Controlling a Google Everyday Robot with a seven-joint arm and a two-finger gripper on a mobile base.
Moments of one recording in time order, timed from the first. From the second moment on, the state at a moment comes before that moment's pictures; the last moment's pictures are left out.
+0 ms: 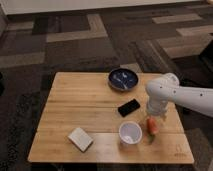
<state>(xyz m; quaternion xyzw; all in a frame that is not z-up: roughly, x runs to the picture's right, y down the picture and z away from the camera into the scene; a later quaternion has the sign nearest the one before) 0.248 0.175 0.768 -0.22 0.28 0.66 0.66</state>
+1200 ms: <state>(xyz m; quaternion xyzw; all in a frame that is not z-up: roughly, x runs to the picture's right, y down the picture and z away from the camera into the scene) 0.238 0.181 0.778 -0.24 0.25 0.66 0.66</state>
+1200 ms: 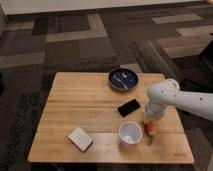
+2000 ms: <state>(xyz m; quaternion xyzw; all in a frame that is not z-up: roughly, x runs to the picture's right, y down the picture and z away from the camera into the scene) 0.218 0.114 0.753 -0.24 0.29 0.65 0.66</state>
